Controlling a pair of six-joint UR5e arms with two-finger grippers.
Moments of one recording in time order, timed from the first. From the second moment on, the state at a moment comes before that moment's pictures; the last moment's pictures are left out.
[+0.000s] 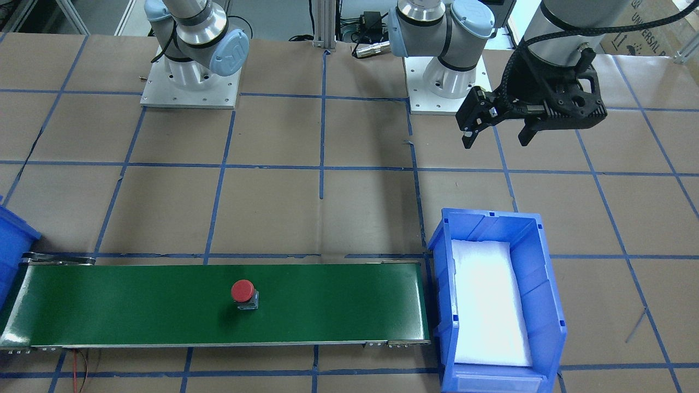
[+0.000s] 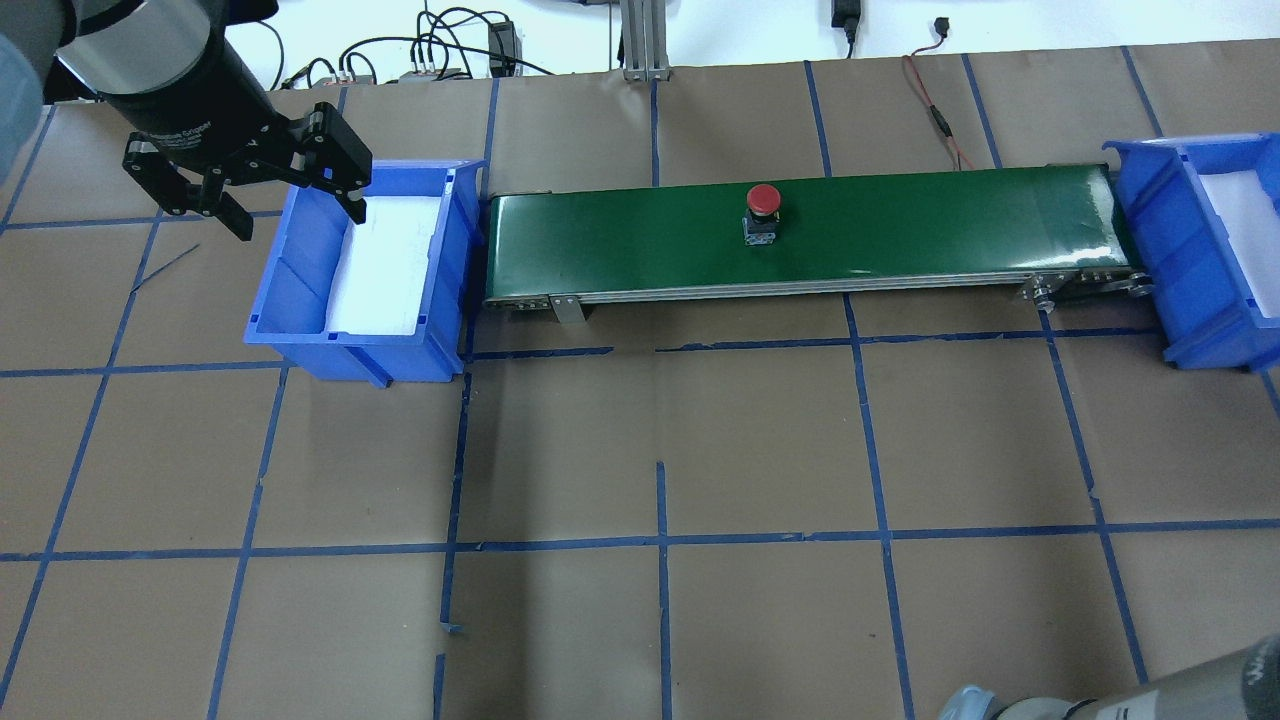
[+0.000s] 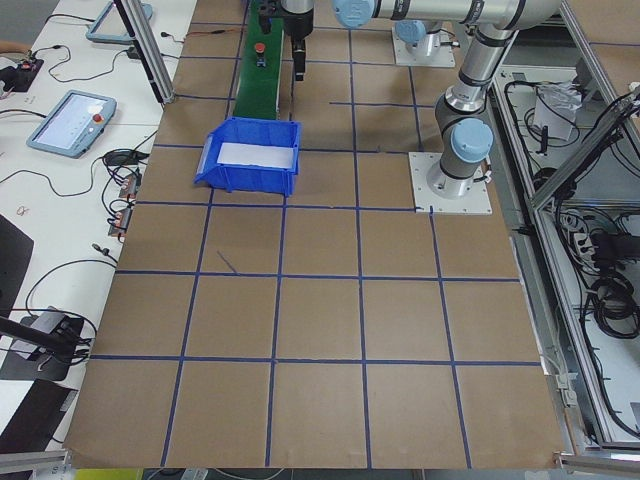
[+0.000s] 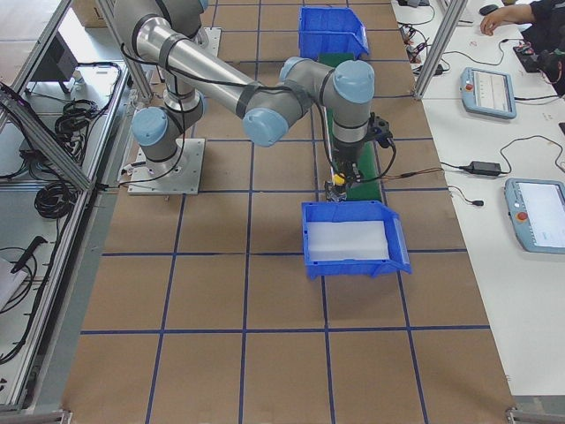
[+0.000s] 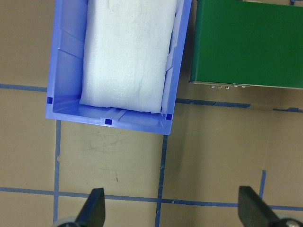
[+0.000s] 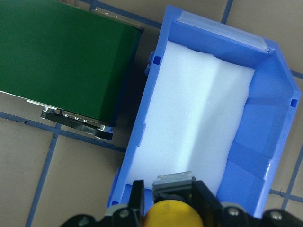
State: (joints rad) left arm -1.51 -1.57 -1.52 -1.60 1.55 -0.04; right arm 0.92 -1.29 1.42 -1.83 -1.54 -0.98
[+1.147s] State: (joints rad) left arm -1.51 -1.57 -1.52 -1.60 1.55 -0.04; right arm 0.88 -1.04 1.34 -1.87 -1.45 -1.06
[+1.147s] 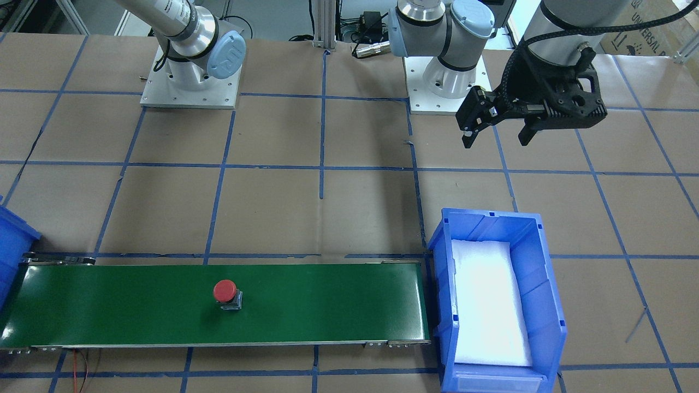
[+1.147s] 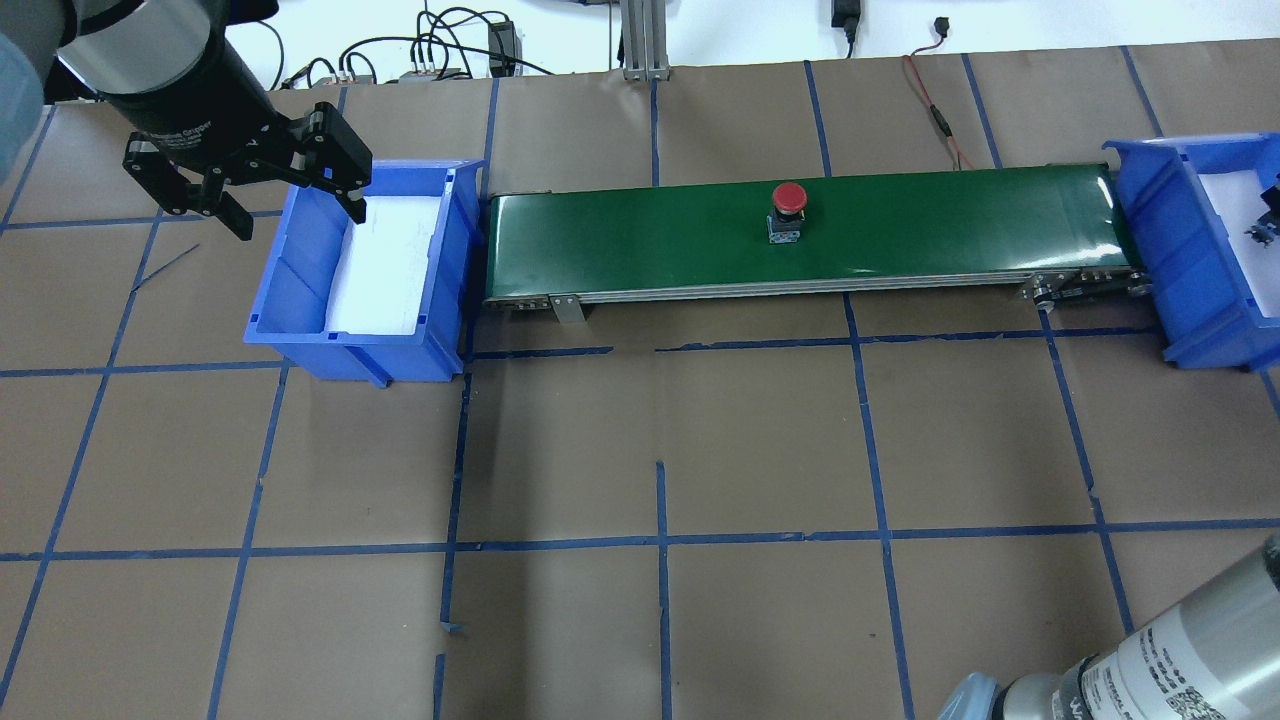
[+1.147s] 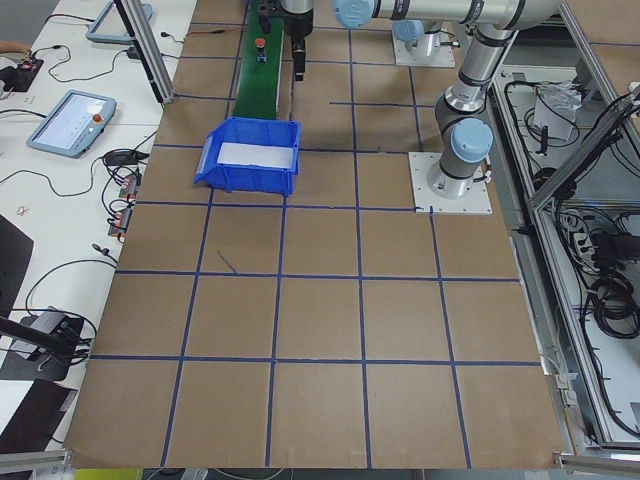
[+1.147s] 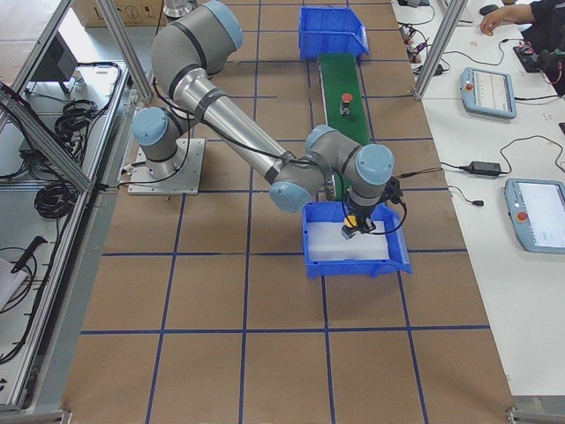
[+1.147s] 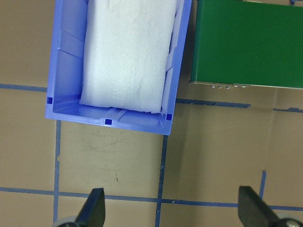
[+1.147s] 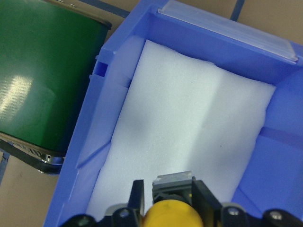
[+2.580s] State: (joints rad) left arm -1.51 -1.57 -1.52 -1.60 1.55 -0.04; right arm 0.88 -1.01 1.37 -1.94 -1.46 -1.07
